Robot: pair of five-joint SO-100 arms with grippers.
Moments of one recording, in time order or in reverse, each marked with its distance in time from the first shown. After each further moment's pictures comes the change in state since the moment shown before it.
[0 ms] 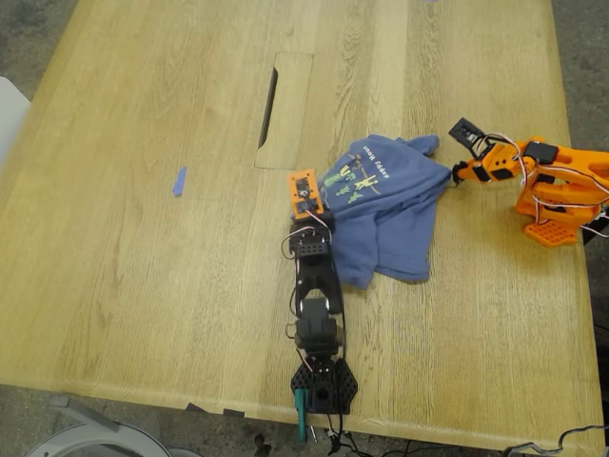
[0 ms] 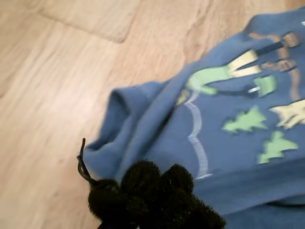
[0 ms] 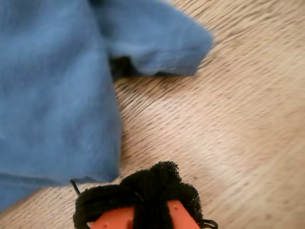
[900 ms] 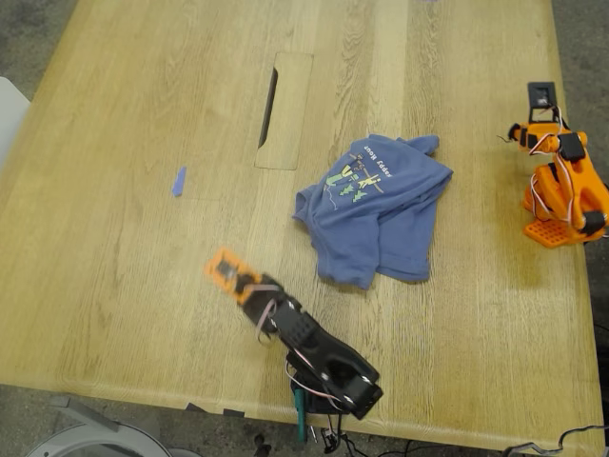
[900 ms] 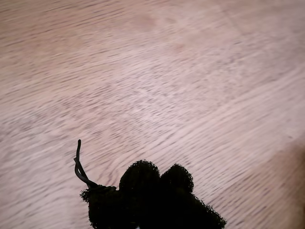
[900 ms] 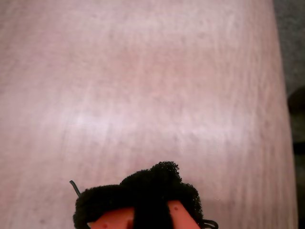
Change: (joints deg) arm 0 -45.3 72.6 36.3 34.5 0.7; arm 1 54.1 29.3 10.1 14.1 -5.2
